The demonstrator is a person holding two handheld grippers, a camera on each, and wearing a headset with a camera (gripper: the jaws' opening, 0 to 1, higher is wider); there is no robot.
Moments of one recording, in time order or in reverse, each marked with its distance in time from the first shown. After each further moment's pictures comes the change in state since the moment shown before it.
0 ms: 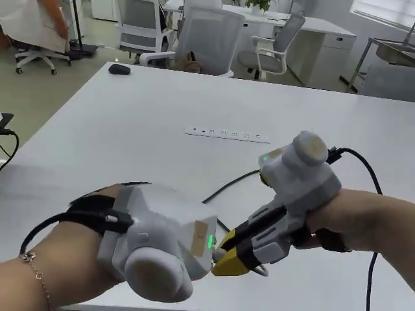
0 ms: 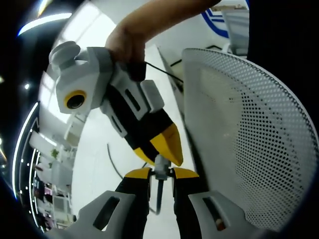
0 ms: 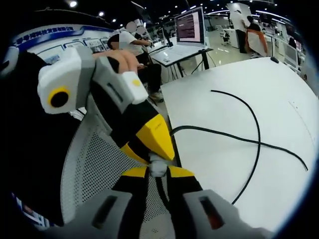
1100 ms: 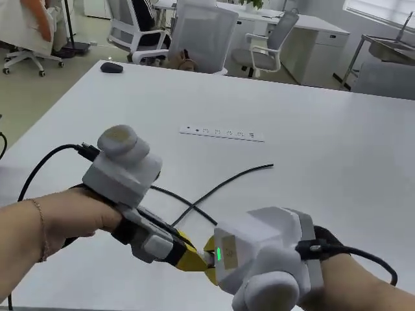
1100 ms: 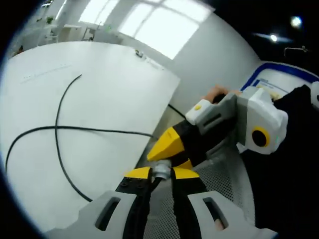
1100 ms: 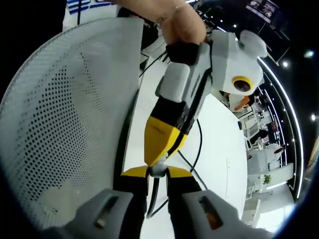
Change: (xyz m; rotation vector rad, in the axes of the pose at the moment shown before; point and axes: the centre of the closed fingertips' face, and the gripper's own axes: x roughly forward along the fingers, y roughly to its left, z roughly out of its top) left arm 0.005 0.002 -0.017 -1.173 -0.268 -0.521; right arm 0.006 -0.020 -0.001 -0.713 0.268 -0.626
